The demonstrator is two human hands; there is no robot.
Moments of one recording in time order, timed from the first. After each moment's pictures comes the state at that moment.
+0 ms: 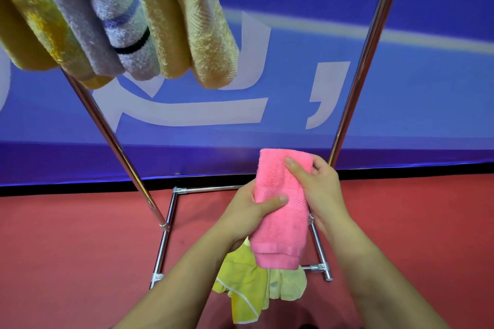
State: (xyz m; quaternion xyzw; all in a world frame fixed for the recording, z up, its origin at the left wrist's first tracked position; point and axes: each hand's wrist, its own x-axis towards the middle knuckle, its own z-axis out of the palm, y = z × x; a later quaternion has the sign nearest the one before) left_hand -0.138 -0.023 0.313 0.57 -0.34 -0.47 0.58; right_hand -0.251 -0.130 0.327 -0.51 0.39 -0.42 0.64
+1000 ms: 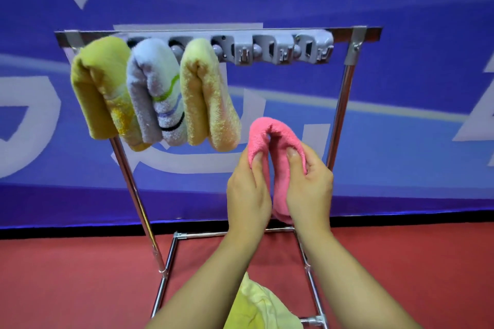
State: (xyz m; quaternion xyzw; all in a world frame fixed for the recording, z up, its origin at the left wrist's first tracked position) left_hand -0.174 -0.023 0.463 0.67 -0.39 0.01 0.63; right_hand -0.249 -0.070 0.477 -0.60 0.28 -0.61 0.44
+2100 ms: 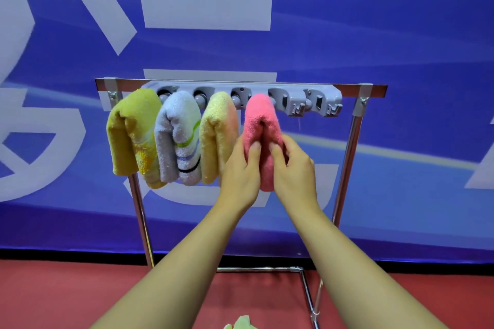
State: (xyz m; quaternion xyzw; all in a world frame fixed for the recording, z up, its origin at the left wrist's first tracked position) left_hand -0.101 -0.056 0.547 0.62 -0.43 -0.03 0.66; right_hand -0.192 -0.113 0.555 -0.73 0.27 -0.53 0.33
